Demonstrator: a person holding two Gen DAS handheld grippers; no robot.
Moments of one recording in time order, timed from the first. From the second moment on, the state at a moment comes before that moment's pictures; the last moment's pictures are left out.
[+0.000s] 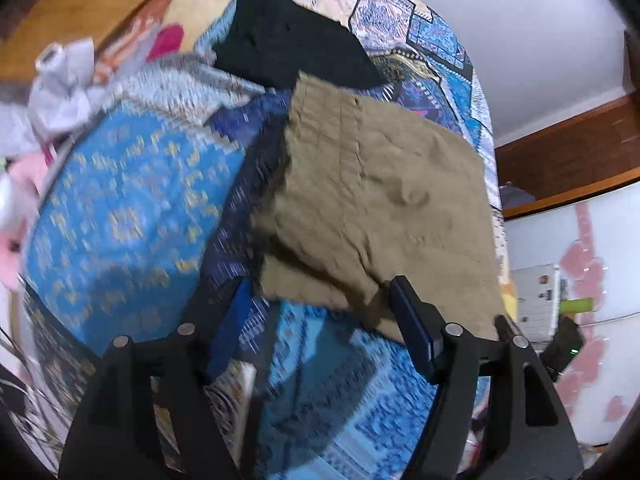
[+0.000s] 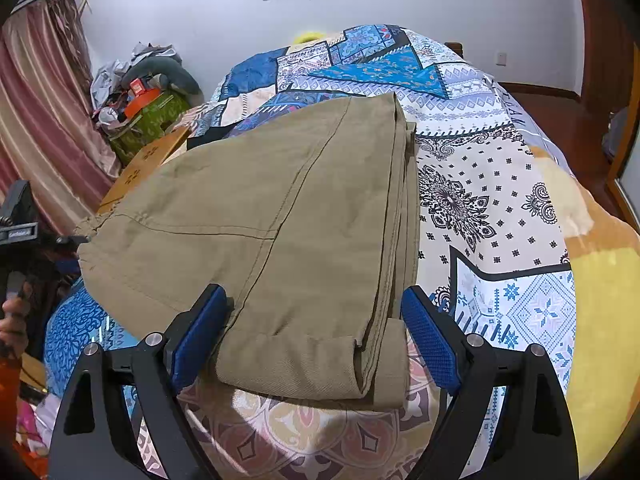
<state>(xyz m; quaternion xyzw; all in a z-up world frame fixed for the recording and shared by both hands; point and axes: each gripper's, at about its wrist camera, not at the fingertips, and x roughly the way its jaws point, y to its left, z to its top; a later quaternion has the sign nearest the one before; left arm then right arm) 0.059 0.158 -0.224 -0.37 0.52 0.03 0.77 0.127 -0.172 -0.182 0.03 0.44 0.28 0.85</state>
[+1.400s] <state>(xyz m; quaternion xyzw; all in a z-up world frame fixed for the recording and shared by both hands) 0.158 -0.029 -0.083 -0.05 0.35 -0.08 0.93 0.127 -0.176 -0.188 0.05 0.44 0.29 0.85</state>
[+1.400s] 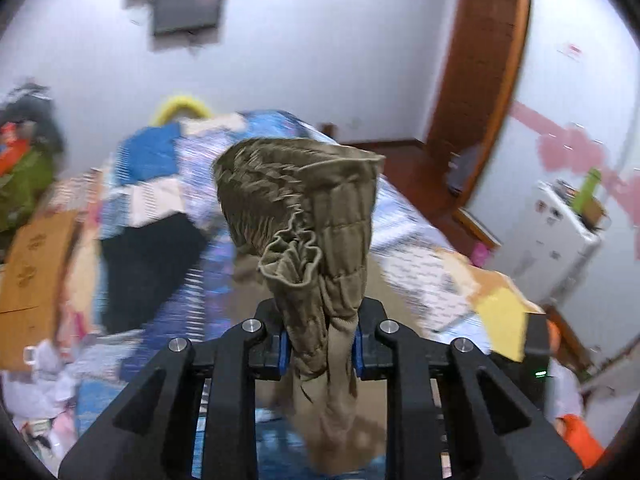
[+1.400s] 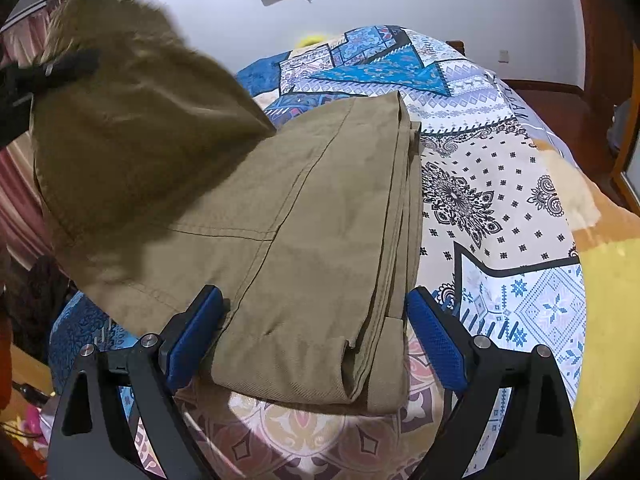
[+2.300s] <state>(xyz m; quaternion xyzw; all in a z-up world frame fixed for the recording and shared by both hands) 0.209 -0.046 -0.108 -0.02 0.40 -0.09 0.91 0.113 -0.185 -0.168 0.02 0.42 0.26 0.87</state>
